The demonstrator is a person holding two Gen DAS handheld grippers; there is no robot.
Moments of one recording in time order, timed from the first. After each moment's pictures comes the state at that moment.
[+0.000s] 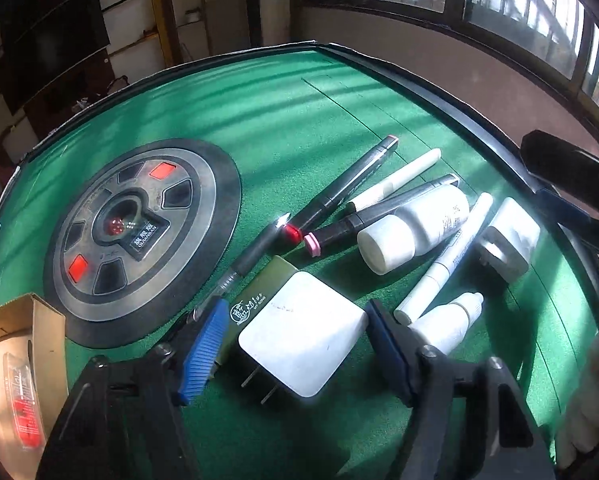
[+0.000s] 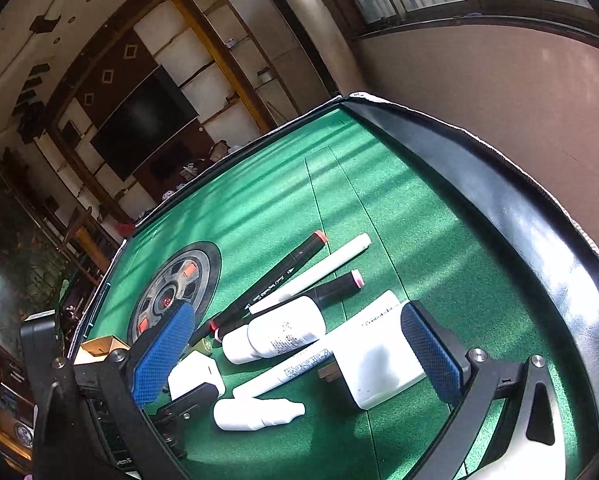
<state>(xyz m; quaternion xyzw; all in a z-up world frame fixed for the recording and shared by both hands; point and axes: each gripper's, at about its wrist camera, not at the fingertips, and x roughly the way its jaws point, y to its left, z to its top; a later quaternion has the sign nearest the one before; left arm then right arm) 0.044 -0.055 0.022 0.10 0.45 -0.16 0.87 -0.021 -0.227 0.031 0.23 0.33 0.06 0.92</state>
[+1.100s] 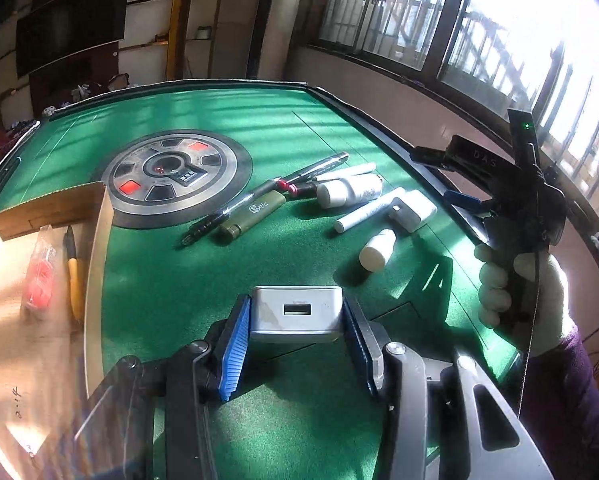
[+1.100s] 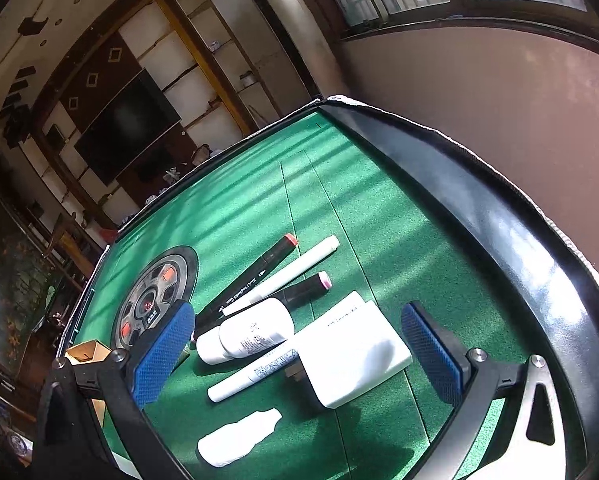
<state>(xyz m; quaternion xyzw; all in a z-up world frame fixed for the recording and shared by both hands) -0.088 0.031 0.067 -0.03 0.40 -0.21 0.89 -0.029 -0.249 0.028 0.23 0.35 0.03 0.91</state>
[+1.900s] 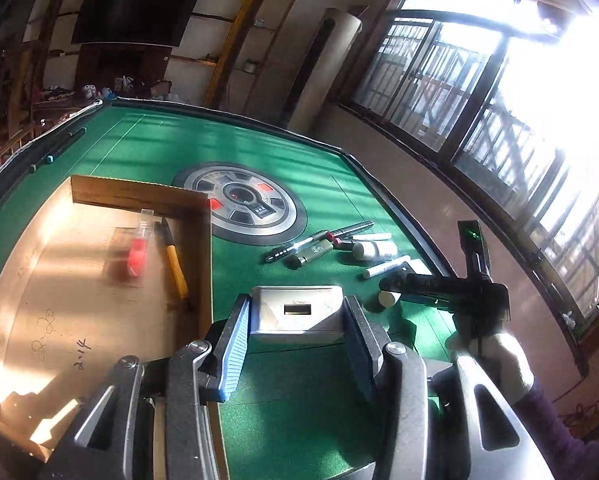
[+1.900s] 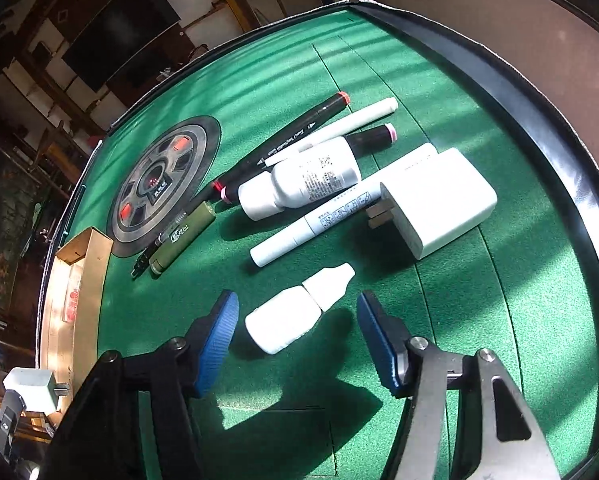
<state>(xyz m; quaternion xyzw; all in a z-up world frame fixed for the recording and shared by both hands) -0.134 0.145 0.097 -0.16 0.34 -0.18 0.91 -0.040 -0.158 -0.002 0.15 0.50 0.04 0.85</state>
